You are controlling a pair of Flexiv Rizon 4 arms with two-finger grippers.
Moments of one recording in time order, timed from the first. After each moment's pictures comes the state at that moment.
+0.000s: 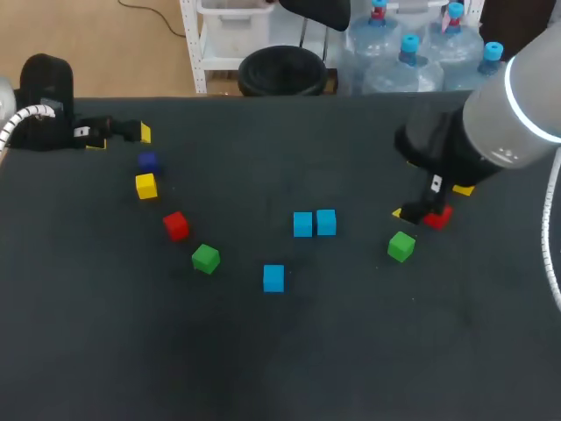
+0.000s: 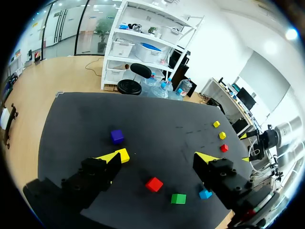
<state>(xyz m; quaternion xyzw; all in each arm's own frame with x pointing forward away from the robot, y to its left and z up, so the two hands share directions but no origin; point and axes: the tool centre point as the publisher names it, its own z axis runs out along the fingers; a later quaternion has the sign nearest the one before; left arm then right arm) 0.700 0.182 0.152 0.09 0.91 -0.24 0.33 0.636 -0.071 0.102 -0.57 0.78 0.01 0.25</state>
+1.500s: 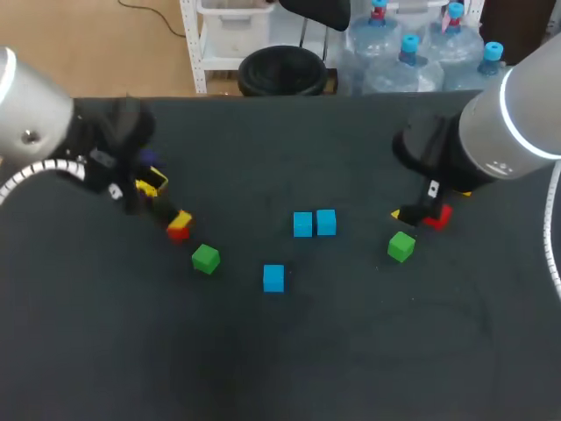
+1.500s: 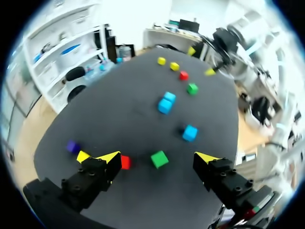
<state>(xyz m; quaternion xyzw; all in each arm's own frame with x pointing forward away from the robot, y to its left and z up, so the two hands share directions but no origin) 0.597 0.113 0.118 0.49 0.82 -0.18 0.22 0.636 -0.071 0.103 -0.56 0.78 -0.01 0.27</state>
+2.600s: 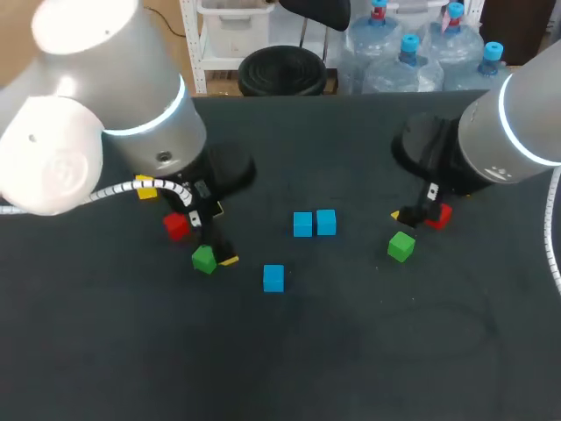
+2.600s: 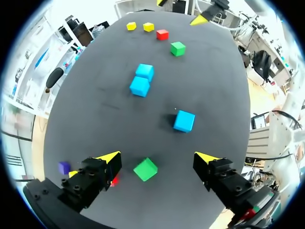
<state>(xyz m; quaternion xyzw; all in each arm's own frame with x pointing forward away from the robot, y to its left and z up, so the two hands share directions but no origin) 0.586 0.052 0.064 0.59 0.80 -0.06 0.10 0.635 -0.072 0.103 -0.56 0.78 -0.02 0.27</state>
